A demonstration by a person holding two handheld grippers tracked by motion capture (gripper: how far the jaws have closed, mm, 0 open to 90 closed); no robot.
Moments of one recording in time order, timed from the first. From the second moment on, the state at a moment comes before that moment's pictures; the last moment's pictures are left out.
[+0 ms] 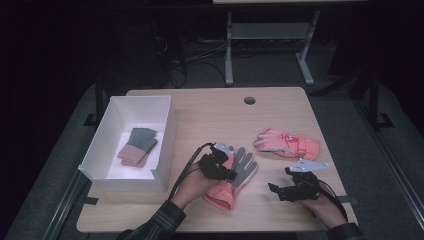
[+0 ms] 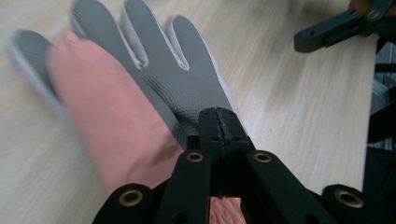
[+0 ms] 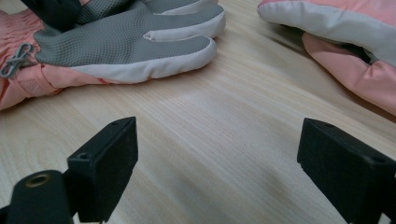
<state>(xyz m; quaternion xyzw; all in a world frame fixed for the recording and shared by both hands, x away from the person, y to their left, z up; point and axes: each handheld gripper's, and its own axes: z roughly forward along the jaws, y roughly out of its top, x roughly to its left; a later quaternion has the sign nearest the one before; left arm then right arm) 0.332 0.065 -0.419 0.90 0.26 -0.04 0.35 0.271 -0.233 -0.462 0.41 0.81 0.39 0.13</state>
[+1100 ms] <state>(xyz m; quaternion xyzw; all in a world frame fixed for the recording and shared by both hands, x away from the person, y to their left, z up) 0.293 0.075 -0.435 0.92 0.23 -0.03 0.33 0.269 -0.240 -0.465 0.42 0.82 0.36 0.14</state>
